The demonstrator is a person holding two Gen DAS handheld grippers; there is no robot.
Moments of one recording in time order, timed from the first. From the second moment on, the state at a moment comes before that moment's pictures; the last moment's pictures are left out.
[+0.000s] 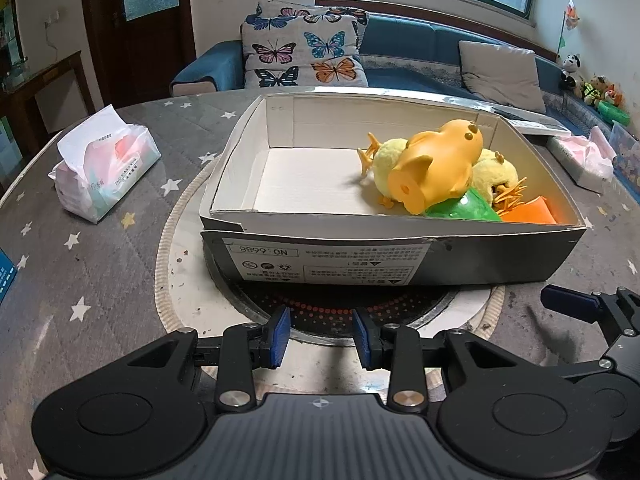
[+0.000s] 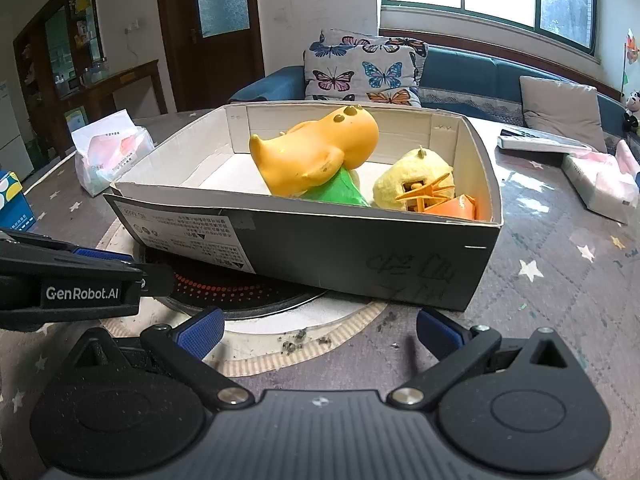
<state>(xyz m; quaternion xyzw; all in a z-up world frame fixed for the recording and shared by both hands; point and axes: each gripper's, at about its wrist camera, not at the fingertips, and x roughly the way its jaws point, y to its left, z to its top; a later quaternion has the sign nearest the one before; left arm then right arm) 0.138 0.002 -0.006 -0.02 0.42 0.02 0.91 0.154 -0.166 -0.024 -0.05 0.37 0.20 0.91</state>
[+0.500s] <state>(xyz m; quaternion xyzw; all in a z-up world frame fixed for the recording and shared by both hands) 0.147 -0.001 -0.006 0.00 0.42 0.02 0.91 0.160 -0.164 -0.027 -0.05 0.37 0.20 0.91</state>
